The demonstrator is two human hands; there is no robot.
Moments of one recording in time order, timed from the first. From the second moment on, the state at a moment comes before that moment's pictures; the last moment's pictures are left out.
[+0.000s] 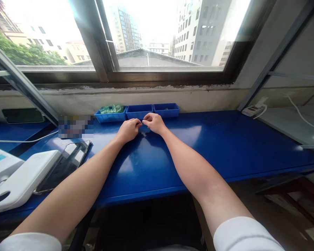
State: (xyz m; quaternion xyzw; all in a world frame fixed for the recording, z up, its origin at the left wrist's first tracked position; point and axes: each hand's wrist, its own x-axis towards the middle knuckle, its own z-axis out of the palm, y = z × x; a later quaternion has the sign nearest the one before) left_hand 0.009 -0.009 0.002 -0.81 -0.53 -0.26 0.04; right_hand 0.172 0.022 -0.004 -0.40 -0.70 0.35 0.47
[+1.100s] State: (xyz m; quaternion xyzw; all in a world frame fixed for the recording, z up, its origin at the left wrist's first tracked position) left_hand 0.005 -0.006 -0.003 -0.77 -0.61 -0.19 0.02; right_hand 0.216 0.040 -0.001 -0.77 -0.59 0.05 0.24
